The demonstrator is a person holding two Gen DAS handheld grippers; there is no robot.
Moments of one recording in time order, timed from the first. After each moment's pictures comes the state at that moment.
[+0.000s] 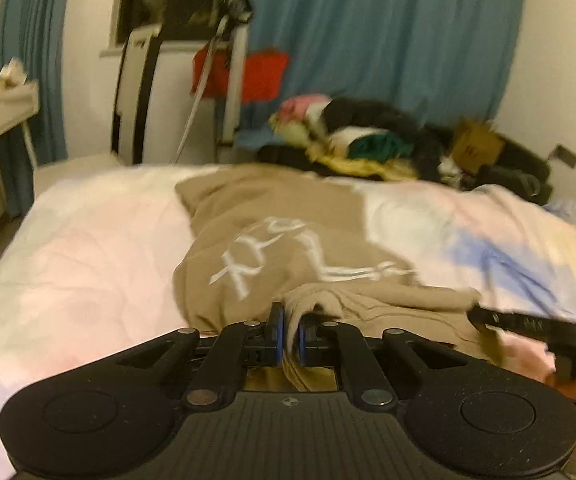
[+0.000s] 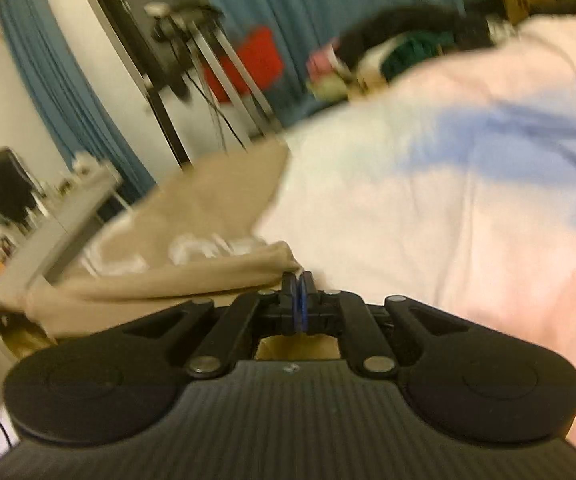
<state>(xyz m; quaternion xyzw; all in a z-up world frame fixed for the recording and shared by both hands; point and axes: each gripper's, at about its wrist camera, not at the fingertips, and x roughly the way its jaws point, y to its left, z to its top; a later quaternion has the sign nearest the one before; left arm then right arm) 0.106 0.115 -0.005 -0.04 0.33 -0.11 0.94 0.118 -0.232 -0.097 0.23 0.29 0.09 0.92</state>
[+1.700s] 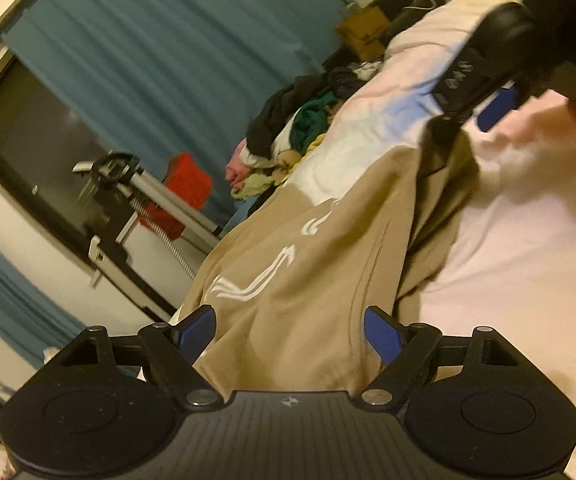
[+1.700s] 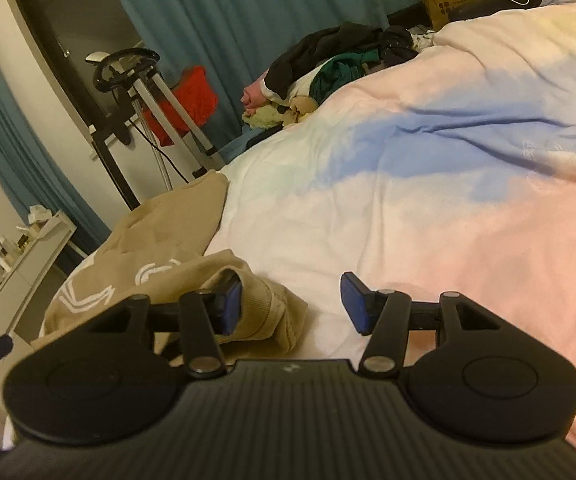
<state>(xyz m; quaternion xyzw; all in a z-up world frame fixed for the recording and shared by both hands) 0.013 -0.017 -0.068 0.44 0.17 -0.13 0.87 0.072 -0.253 -0.084 0.27 0.25 -0.01 0.93</state>
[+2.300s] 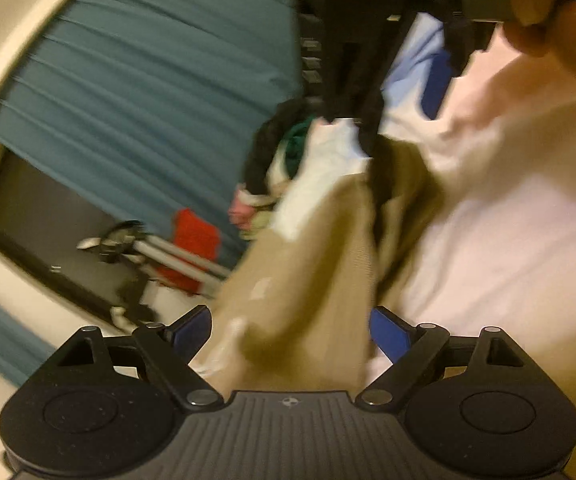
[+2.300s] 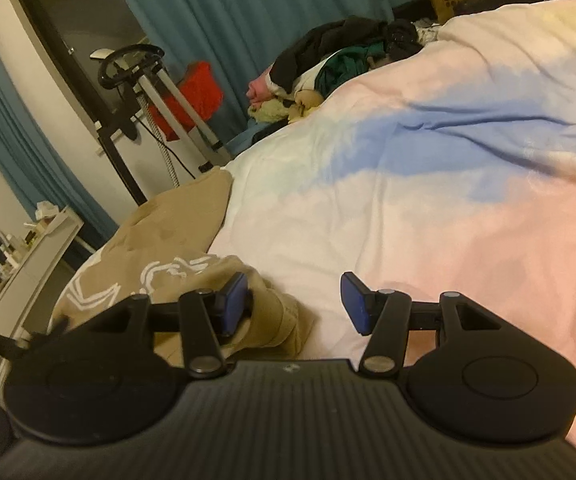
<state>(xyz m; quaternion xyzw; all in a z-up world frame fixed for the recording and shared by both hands) 0.031 -0.087 -0.132 0.54 0.09 -0.10 0.83 0.072 -0.262 -0.081 0.27 0.27 0.01 0.92</state>
